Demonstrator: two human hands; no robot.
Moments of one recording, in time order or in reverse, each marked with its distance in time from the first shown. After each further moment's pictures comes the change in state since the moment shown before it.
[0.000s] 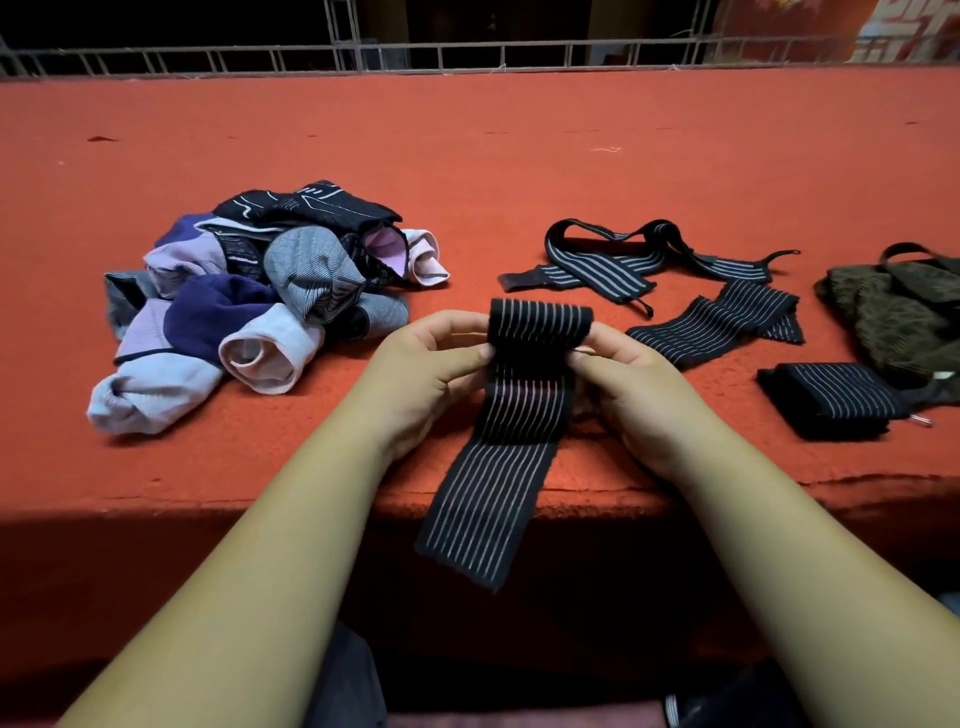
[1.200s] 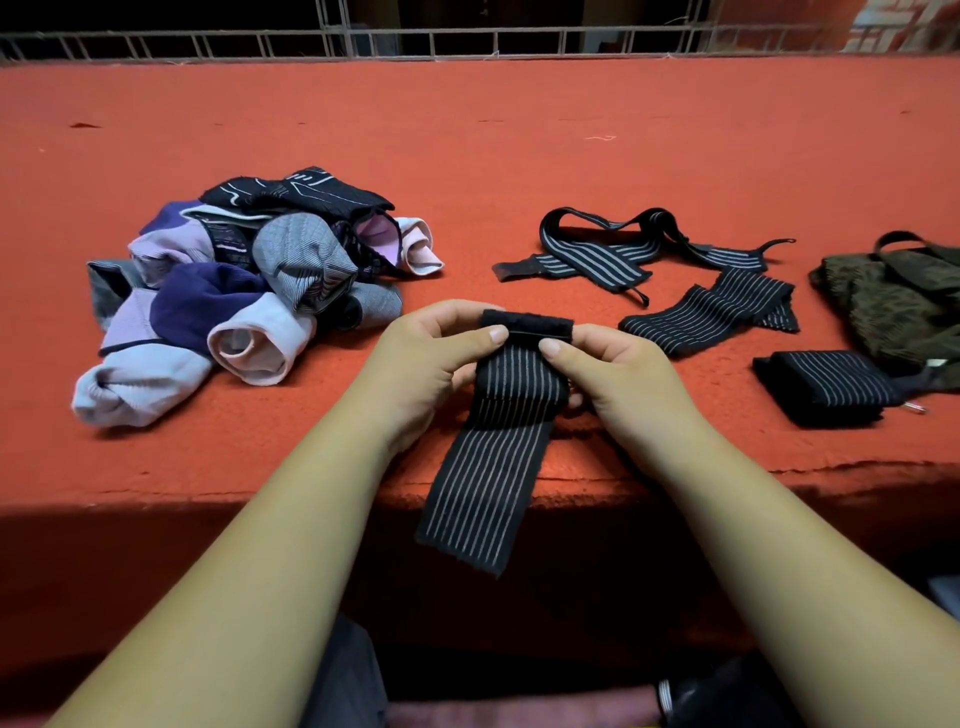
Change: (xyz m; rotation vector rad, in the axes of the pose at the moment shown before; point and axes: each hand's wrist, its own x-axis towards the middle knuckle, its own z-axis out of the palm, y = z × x) left_hand -0.003 0.001 0.010 -0.036 -0.027 0.028; right_hand -0.010 -0.002 0.010 -0.294 0.167 -0.075
